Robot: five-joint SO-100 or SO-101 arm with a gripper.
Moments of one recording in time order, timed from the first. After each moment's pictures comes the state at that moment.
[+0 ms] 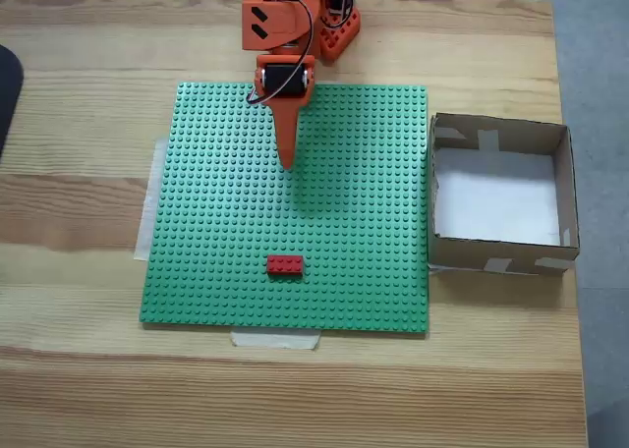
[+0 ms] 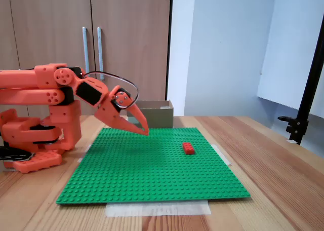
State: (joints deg) arm -2.5 184.2 182.7 37.5 -6.2
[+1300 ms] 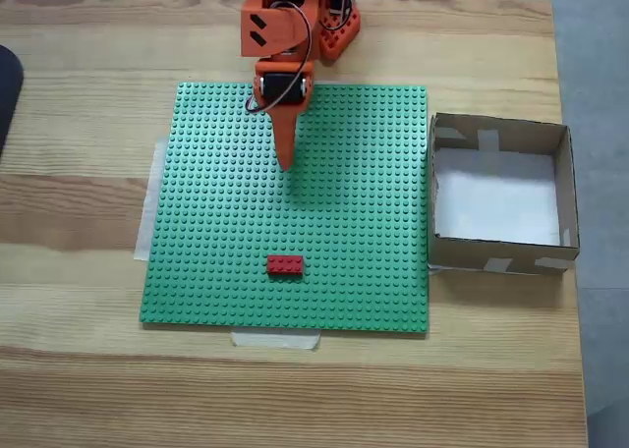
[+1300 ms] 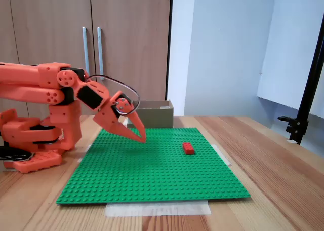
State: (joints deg) arm -1.8 176.4 174.9 35.8 -7.1
